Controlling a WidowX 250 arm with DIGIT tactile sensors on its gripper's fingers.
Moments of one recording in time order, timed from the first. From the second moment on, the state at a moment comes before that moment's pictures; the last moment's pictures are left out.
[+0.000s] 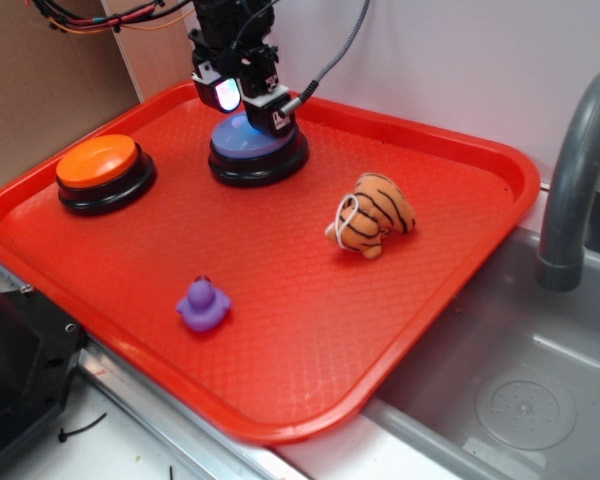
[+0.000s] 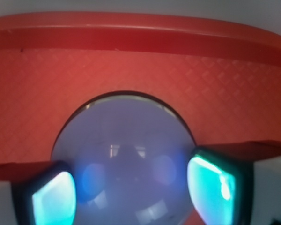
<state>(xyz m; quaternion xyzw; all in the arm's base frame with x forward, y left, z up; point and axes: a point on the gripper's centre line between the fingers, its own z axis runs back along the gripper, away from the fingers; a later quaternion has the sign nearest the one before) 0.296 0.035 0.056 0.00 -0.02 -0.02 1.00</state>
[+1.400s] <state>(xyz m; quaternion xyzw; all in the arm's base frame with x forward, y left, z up) 0.291 0.034 0.056 0.01 -0.01 -0.04 1.00</state>
